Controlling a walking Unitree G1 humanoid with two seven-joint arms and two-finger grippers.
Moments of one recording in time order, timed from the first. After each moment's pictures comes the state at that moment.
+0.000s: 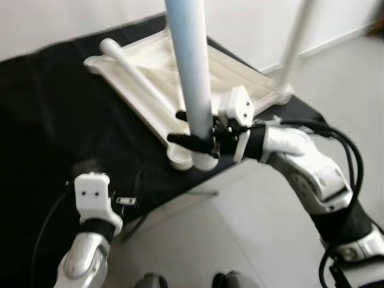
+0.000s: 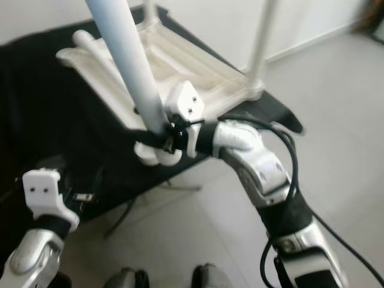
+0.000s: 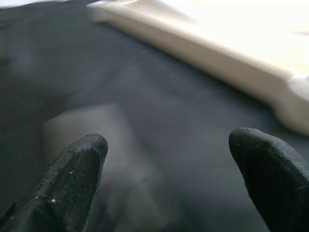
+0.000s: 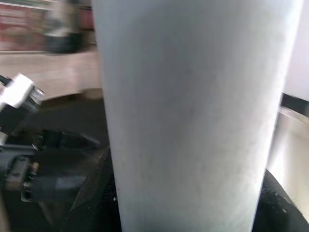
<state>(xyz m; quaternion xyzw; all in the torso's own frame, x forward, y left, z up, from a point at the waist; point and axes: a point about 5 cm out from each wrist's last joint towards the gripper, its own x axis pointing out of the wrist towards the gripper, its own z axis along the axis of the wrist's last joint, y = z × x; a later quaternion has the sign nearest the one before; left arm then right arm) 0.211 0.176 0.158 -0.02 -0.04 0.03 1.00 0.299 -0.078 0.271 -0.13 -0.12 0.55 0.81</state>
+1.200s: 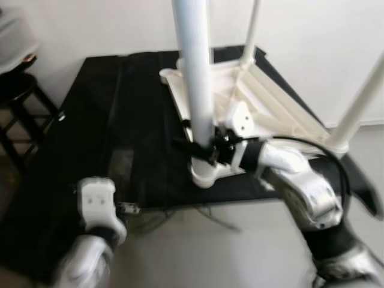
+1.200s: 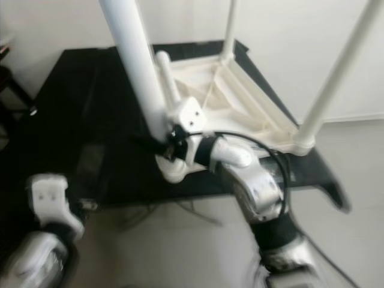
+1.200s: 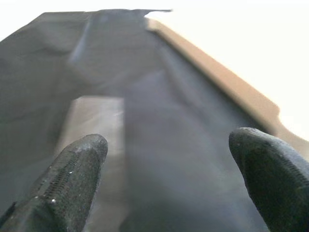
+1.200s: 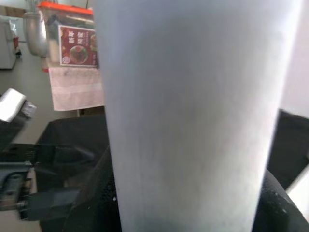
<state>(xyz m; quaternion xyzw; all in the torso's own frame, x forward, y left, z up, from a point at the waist) 0.216 0.168 0.152 -0.04 -0.03 0.01 1.00 0.299 -0.079 0.256 -0.10 -0.12 0.52 0.84</state>
